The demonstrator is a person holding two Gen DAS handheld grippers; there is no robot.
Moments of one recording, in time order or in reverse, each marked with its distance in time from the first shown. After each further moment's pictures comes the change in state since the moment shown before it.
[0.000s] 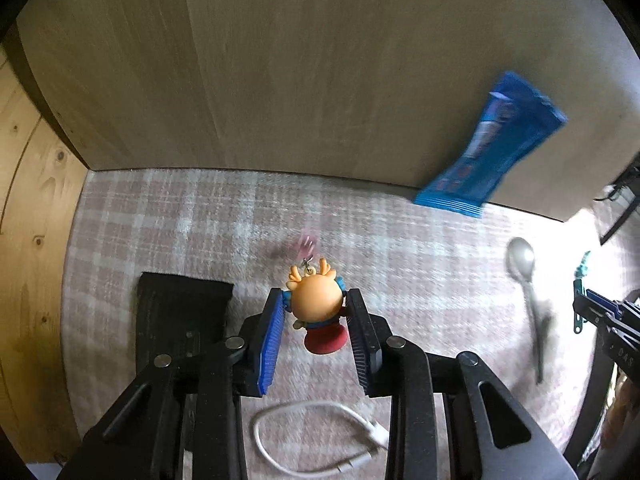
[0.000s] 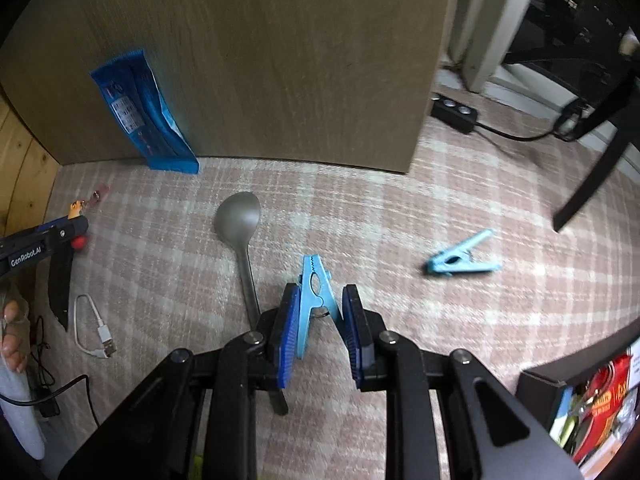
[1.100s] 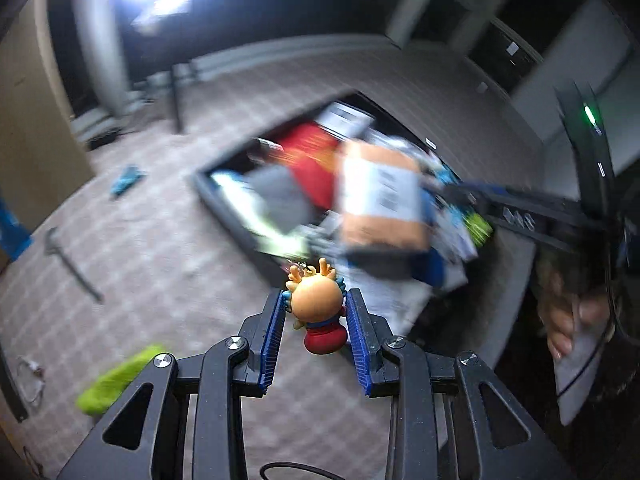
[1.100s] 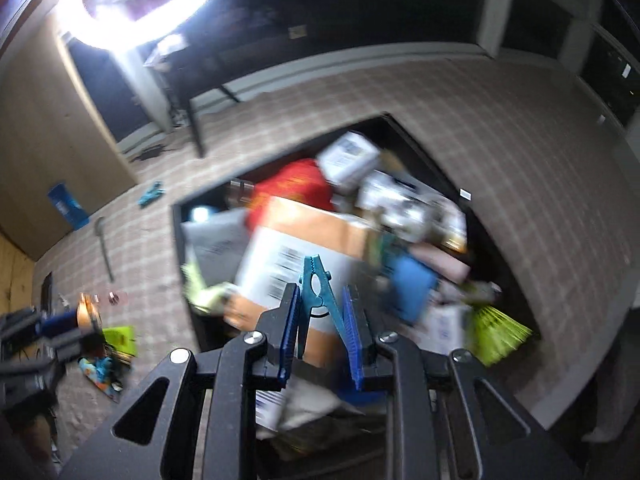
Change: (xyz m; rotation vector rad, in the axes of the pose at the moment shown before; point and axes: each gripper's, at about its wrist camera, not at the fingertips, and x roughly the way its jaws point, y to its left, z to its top) left arm -0.164 -0.385 -0.221 0.712 -0.001 -0.454; right arm -0.203 -0.249 -0.221 0.463 -0.221 -0.186
